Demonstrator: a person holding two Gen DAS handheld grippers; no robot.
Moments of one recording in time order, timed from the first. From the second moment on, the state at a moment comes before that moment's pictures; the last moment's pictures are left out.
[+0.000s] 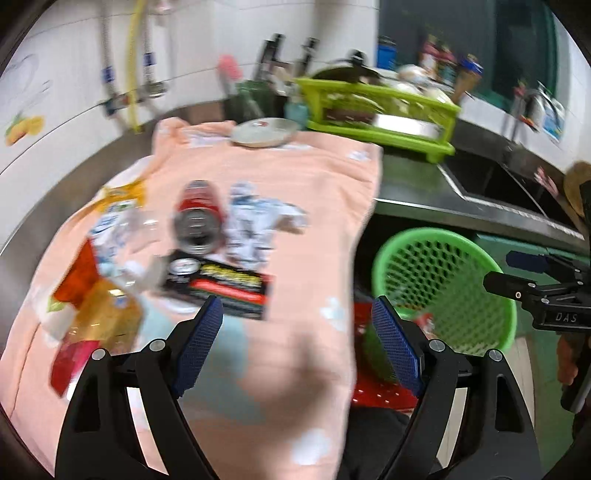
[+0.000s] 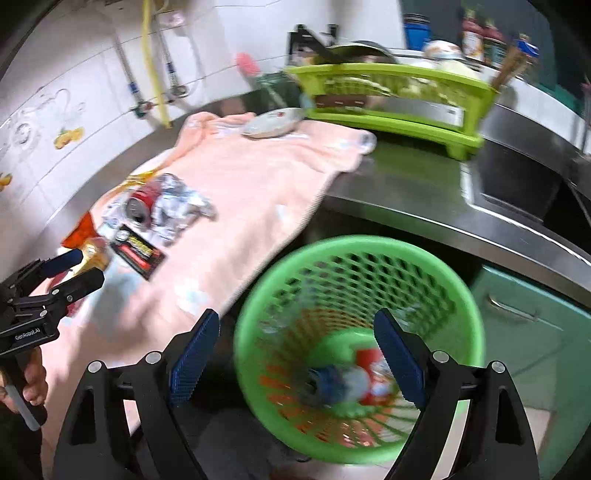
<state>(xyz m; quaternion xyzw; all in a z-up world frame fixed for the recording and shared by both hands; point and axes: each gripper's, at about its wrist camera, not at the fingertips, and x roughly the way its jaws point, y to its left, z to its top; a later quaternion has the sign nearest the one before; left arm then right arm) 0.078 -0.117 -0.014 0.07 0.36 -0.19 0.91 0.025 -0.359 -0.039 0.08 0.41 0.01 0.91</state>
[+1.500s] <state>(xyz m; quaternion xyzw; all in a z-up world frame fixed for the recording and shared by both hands) 0.239 -0.047 0.014 -0.02 0.41 -0.11 0.91 0.266 -0.235 -0.100 0.00 0.45 0.20 0.87</state>
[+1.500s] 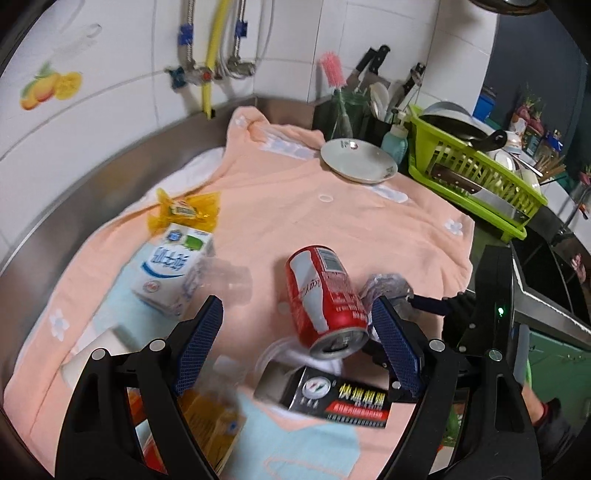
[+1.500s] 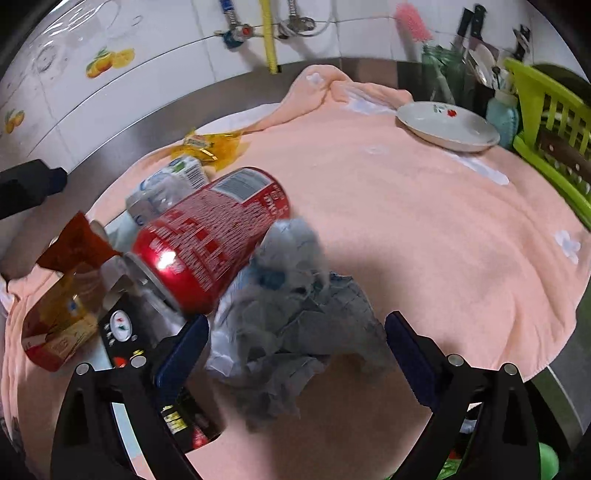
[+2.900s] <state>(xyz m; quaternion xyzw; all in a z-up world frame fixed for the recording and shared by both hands) 0.318 -0.111 -0.076 -0.09 0.53 -0.16 0.83 0.205 -0.309 -0.074 0.07 0.40 0.16 0.90</state>
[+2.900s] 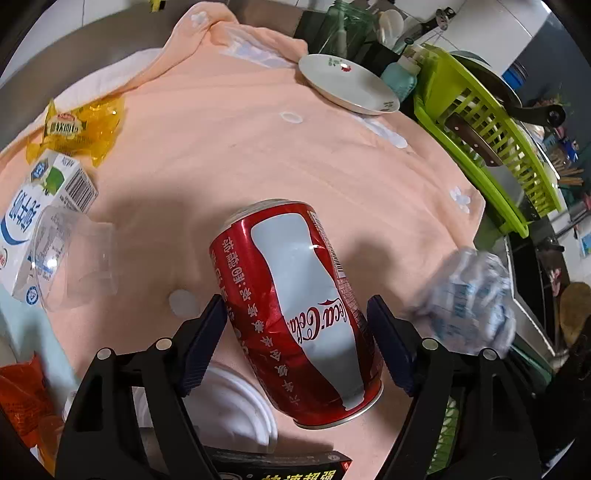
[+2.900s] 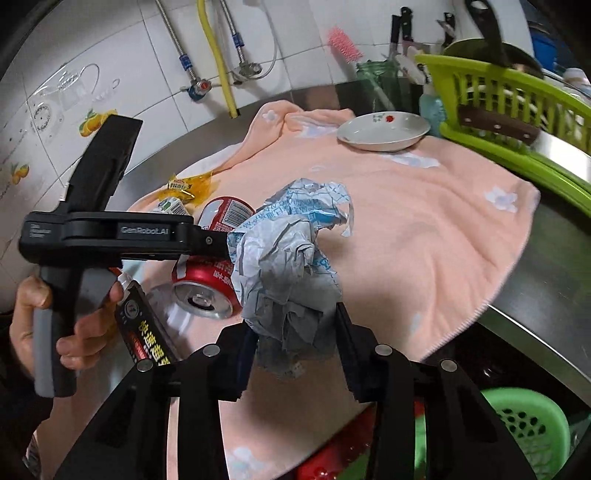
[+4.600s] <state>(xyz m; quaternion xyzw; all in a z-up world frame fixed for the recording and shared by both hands) 0.153 -0.333 -0.106 0.02 0.56 -0.34 0.75 -0.026 -0.463 -0.091 0.11 0.40 -0.08 0.91</state>
